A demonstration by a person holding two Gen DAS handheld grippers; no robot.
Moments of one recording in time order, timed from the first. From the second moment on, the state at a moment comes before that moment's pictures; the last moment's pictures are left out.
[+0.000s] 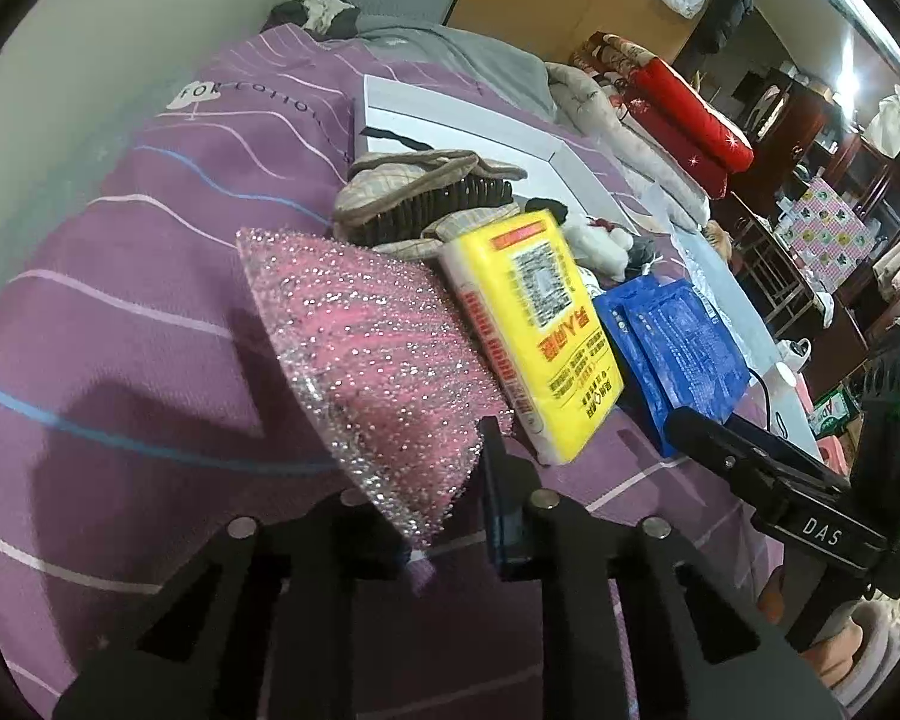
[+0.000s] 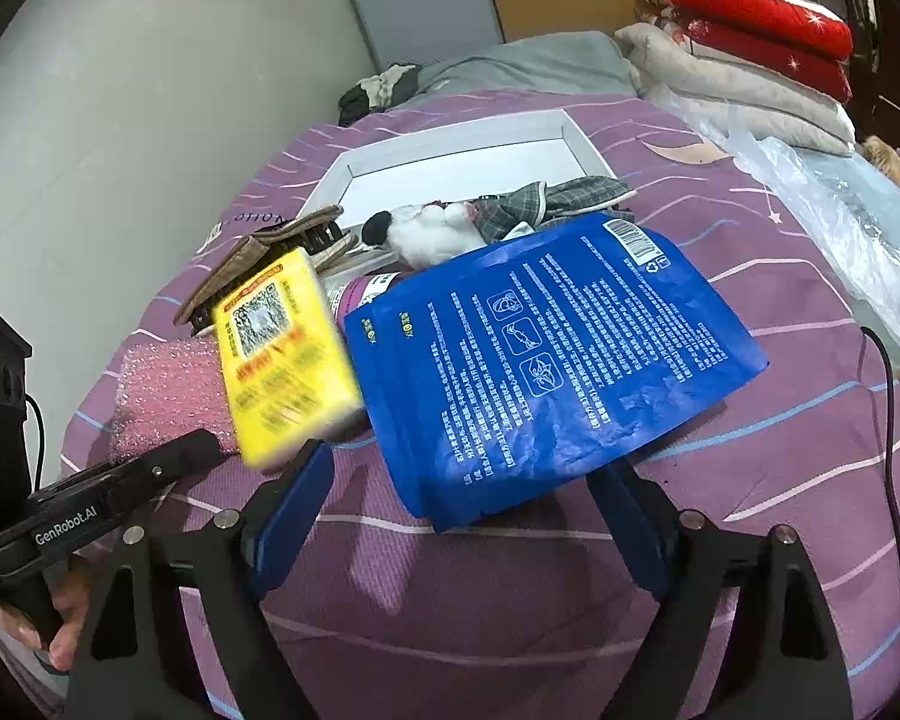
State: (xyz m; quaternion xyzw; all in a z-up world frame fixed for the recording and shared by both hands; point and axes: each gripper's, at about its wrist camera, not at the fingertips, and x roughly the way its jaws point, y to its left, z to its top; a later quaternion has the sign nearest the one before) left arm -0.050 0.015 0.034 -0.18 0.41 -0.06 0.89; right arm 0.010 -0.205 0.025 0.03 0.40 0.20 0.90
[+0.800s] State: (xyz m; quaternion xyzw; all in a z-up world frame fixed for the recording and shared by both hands) left arm -0.063 0.005 0.057 -0.10 0.38 0.00 0.92; right arm -0.005 -0.213 0.041 0.02 0.37 0.18 0.91
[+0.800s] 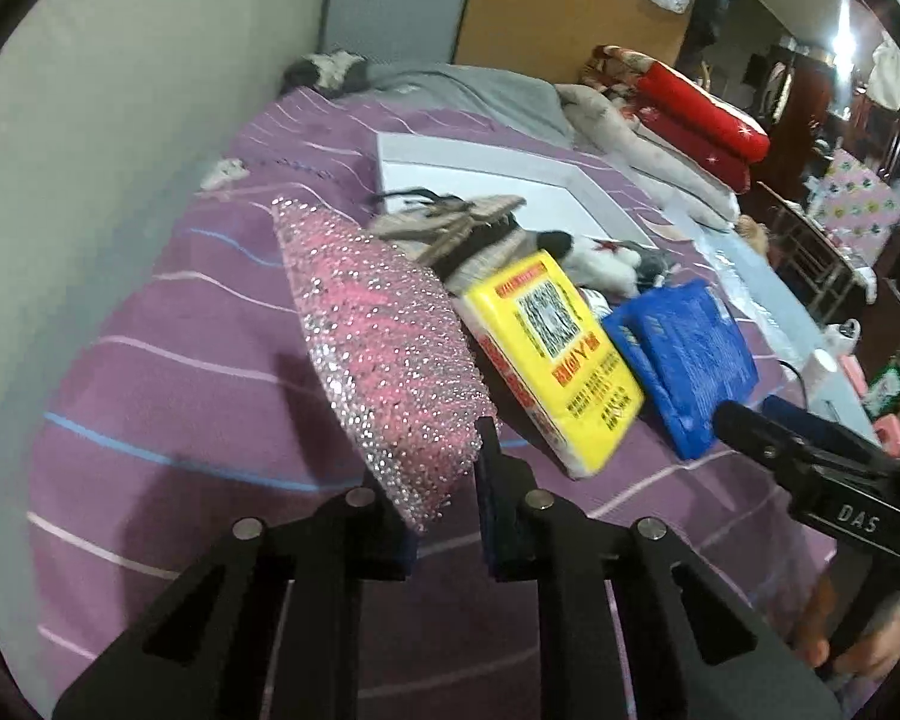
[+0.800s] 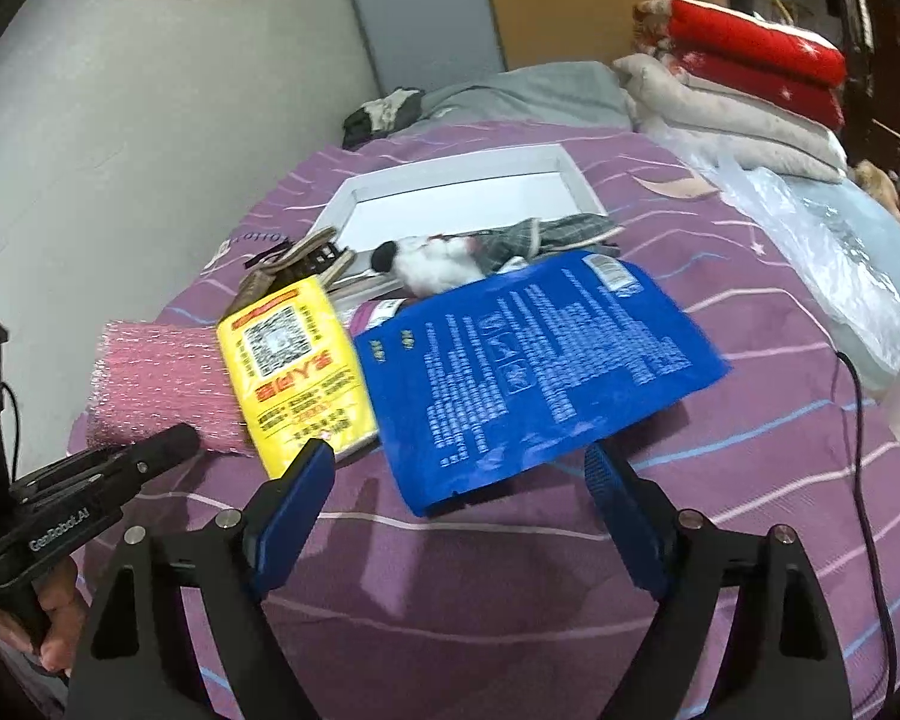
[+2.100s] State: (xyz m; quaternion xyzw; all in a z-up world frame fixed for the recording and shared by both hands) left arm -0.056 0.018 0.043 -0.14 0.40 -0.03 0.91; right arm 0.034 -0.125 0.016 -0.15 0.42 0.36 0.82
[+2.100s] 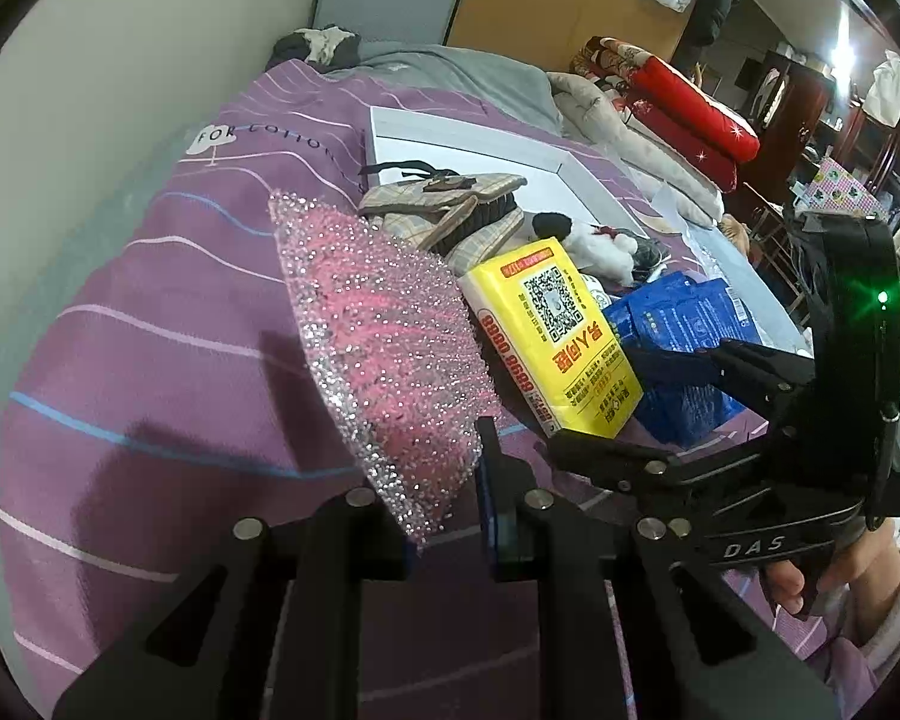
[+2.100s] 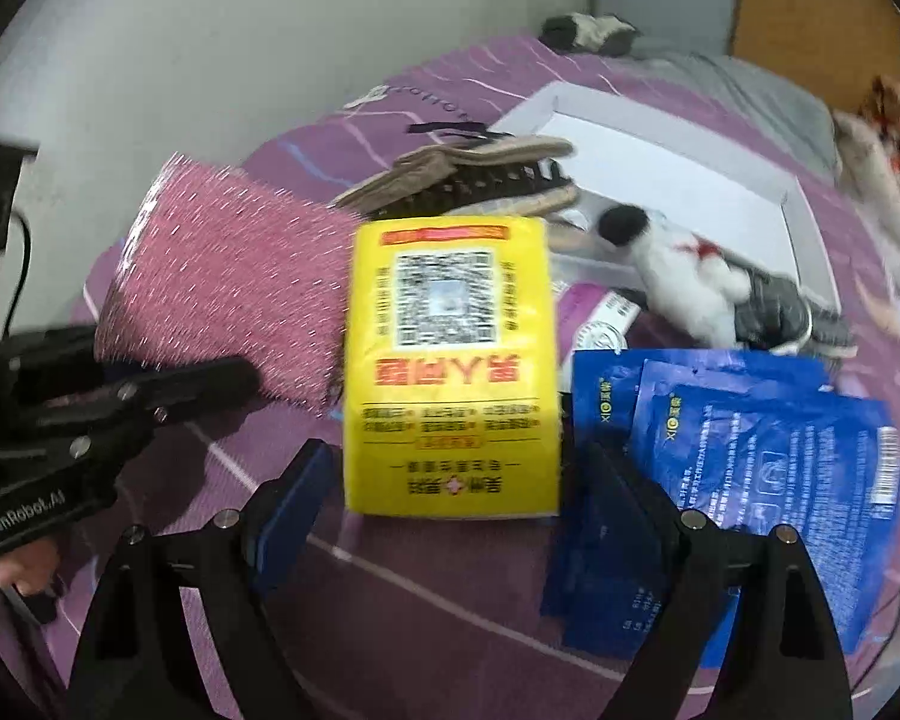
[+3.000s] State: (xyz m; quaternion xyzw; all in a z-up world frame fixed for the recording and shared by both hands) left arm -0.066 0.005 0.063 -0.12 0.38 -0.06 0.92; right arm 0.022 -0.146 0.020 -0.07 0.44 0.37 0.82
